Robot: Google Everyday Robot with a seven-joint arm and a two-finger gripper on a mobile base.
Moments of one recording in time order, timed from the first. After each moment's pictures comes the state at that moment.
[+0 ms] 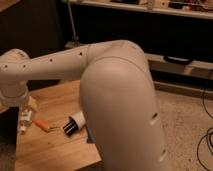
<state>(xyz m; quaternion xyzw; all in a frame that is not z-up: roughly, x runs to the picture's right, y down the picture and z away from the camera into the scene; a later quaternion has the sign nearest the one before) -0.397 0.094 0.622 -0.39 0.08 0.59 0.70</state>
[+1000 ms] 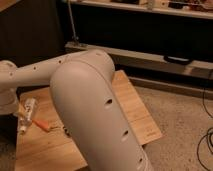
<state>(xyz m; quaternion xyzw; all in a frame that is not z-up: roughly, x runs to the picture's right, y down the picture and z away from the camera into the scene) -0.449 0.133 0.649 -0.42 0.09 0.55 0.72</state>
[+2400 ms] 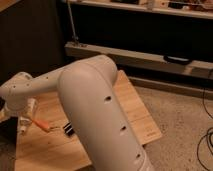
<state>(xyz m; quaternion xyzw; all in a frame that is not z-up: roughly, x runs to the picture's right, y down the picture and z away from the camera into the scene) -0.466 0.149 0.732 -0.42 0.03 0.60 0.68</state>
